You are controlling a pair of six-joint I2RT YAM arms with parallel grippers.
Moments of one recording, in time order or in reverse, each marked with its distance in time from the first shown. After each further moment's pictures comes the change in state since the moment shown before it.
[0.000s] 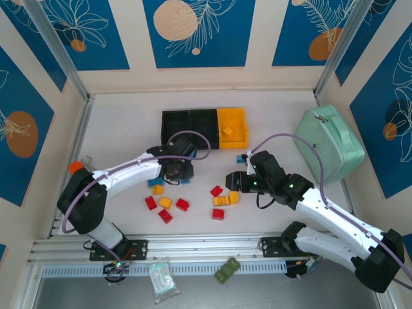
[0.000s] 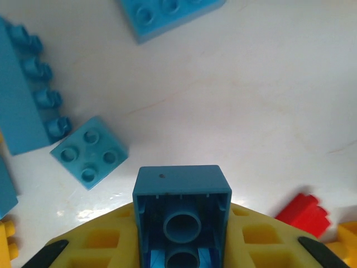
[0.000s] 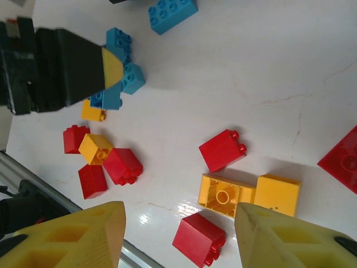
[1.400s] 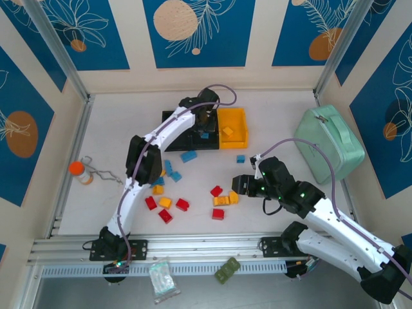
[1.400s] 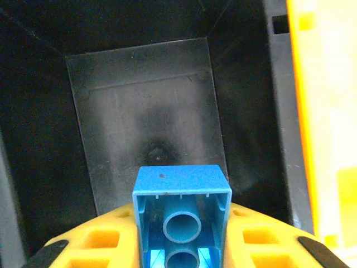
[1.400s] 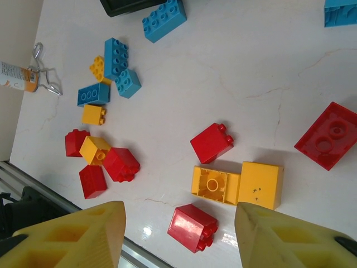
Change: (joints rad) left arm 0.151 0.857 1.179 -0.334 -0.023 0.299; right arm 0.005 -0.137 -0.035 -0.069 0.049 0.041
